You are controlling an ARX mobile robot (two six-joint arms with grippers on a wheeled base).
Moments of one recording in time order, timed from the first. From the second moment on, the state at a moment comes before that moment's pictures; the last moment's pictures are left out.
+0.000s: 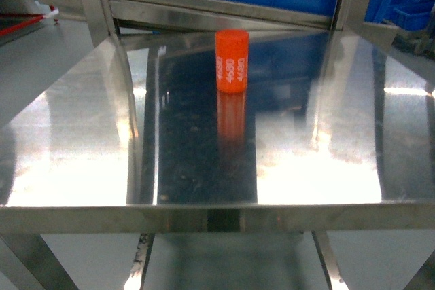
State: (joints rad) left arm 0.00 0.01 0.01 0.00 0.00 0.00; right arm 0.00 0.00 0.01 0.00 0.00 0.00
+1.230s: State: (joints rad) left arm 0.00 0.01 0.01 0.00 0.00 0.00; right arm 0.00 0.00 0.01 -0.01 0.00 0.00
